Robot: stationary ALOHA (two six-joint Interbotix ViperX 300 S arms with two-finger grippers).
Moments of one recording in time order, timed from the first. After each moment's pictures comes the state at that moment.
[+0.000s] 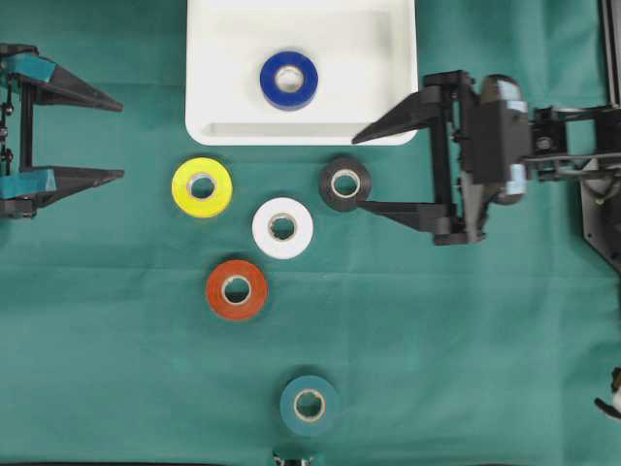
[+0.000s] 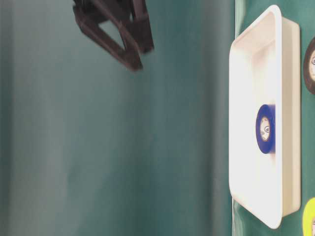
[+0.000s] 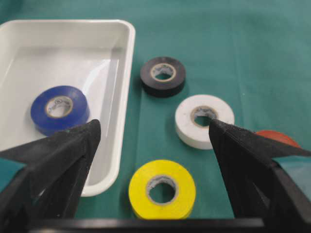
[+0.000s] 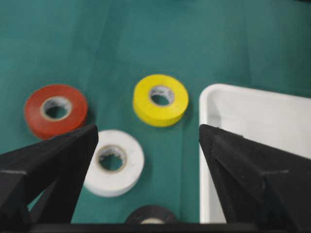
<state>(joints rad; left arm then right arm) 0.07 -0.87 1.14 -0.01 0.02 0.05 0.01 -0.37 0.81 -0.02 -0.06 0.02</state>
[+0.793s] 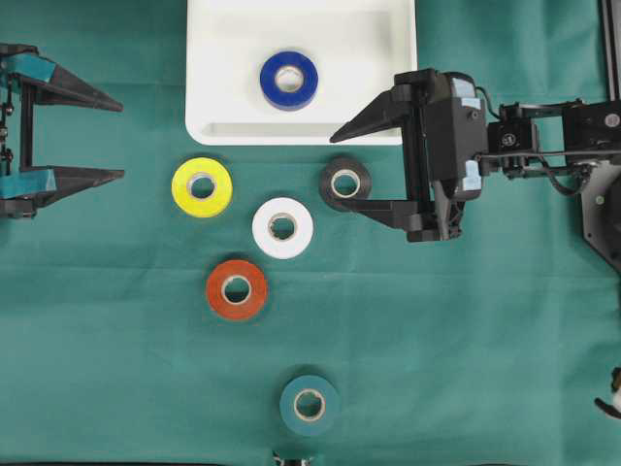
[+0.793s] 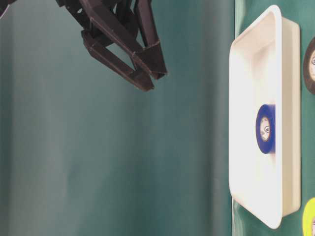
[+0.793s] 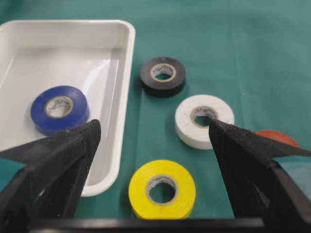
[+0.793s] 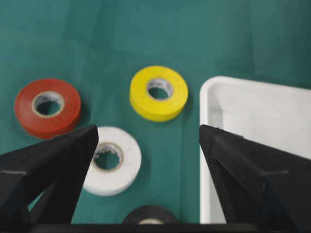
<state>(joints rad) 0.07 -0.87 1.14 -0.01 0.02 0.05 0.00 -0.31 0.73 -0.01 0.04 0.02</state>
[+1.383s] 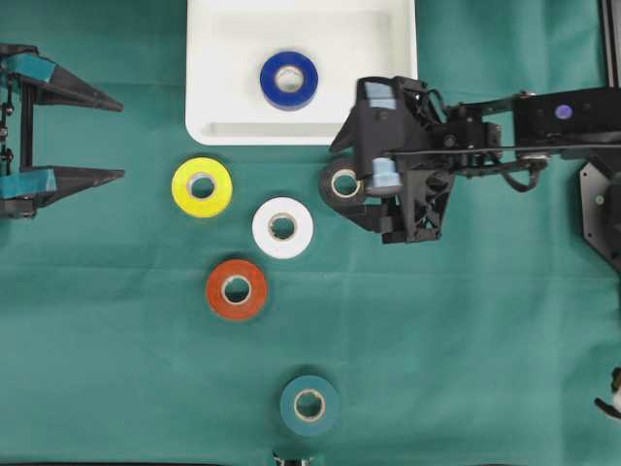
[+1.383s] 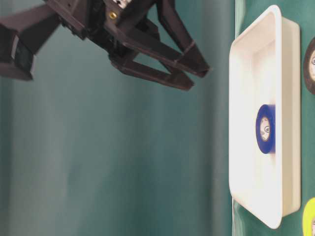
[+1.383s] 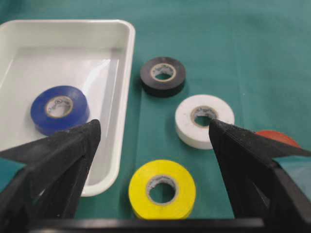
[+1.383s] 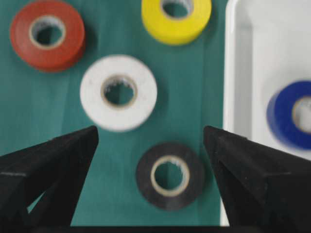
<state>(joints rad) 0.07 -0.87 1.14 -0.01 0.02 0.05 0.00 -0.17 0.52 -0.01 0.52 0.09</state>
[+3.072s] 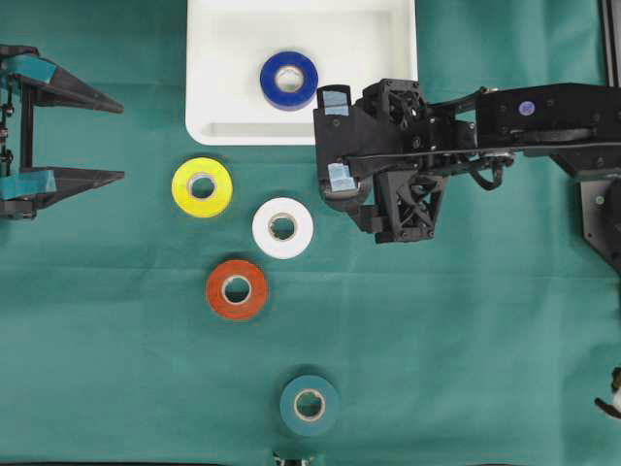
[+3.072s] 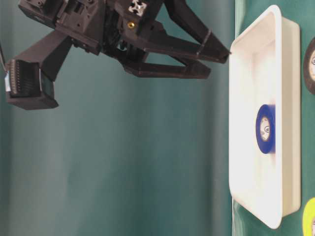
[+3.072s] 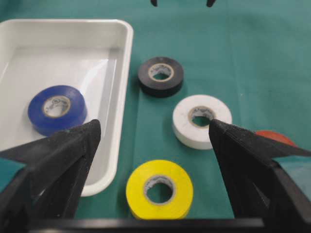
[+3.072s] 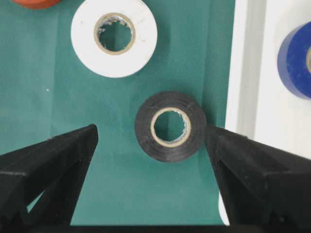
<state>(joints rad) 0.06 -0.87 1.14 -0.01 0.02 0.04 0.00 -0.09 0.41 -0.02 0.76 0.10</state>
